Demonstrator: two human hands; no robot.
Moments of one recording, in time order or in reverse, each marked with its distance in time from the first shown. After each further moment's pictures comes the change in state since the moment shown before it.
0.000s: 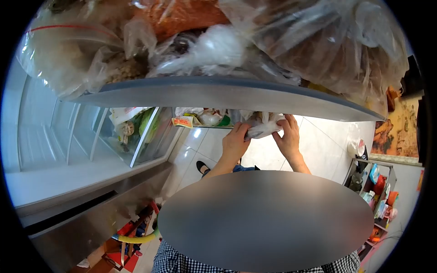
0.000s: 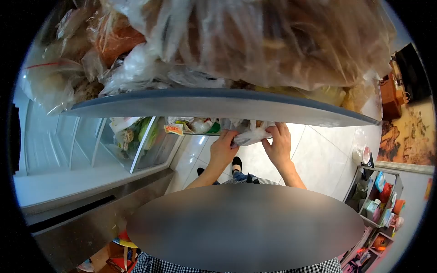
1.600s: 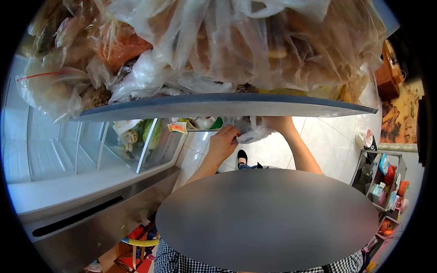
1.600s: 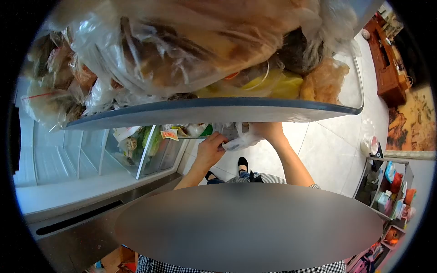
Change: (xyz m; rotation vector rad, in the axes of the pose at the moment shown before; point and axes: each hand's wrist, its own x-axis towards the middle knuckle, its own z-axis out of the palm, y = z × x) left_hand 0.004 -0.007 -0.030 0.093 -0.086 0.221; right_hand 0.055 0.009 0.010 0.301 -0.039 0.100
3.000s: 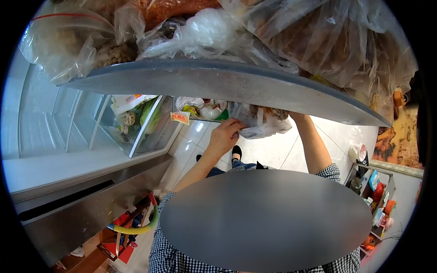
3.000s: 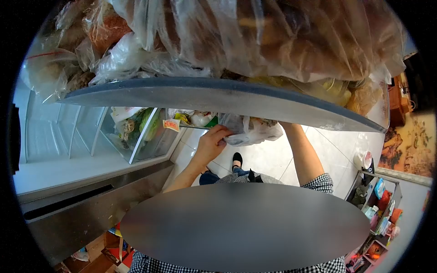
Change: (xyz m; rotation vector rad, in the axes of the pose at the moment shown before) left_hand -0.011 -0.015 0.002 -0.090 0.126 0.045; right_hand 0.038 0.078 0.011 0.562 -0.058 0.063
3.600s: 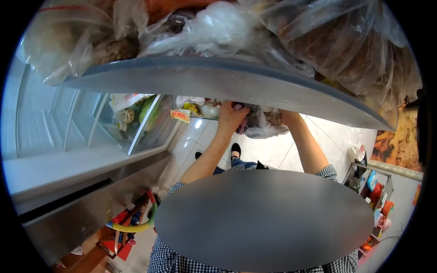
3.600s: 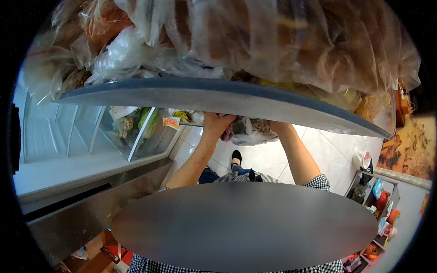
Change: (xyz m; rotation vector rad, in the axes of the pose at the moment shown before) left_hand 0.064 0.018 0.001 -0.774 0.162 -0.716; right_hand -0.014 0.031 0.031 0.769 0.022 0.454
